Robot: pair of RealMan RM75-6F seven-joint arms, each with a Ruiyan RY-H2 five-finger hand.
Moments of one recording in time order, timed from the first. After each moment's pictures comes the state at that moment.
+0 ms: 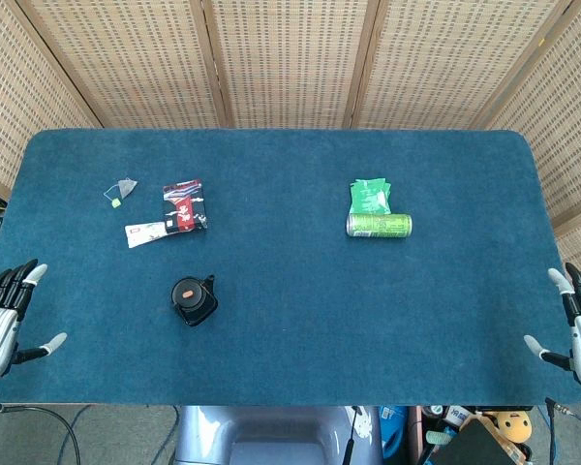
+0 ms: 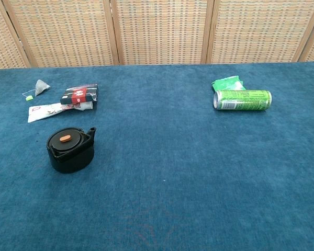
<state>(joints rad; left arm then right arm) -0.14 -1.14 0.03 -1.56 1.53 1.53 -0.14 0.05 -1.10 0.11 -1.55 -1.46 1.52 0.13</state>
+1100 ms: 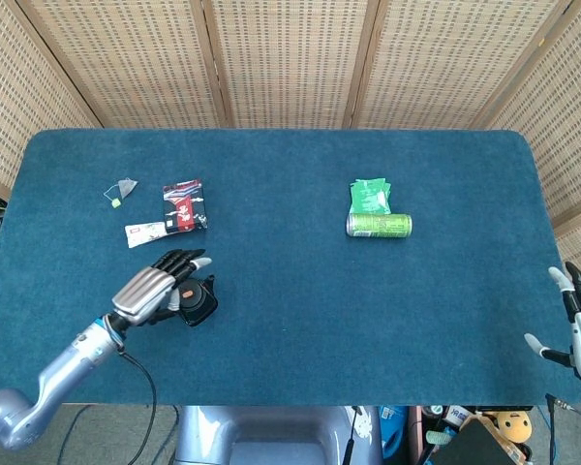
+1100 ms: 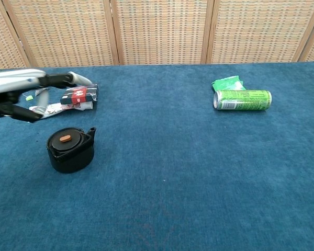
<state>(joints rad) -0.60 -1.26 -0.10 -1.66 1.51 0.91 -0.16 0.06 -1.10 0.12 -1.54 -1.43 1.47 0.15</state>
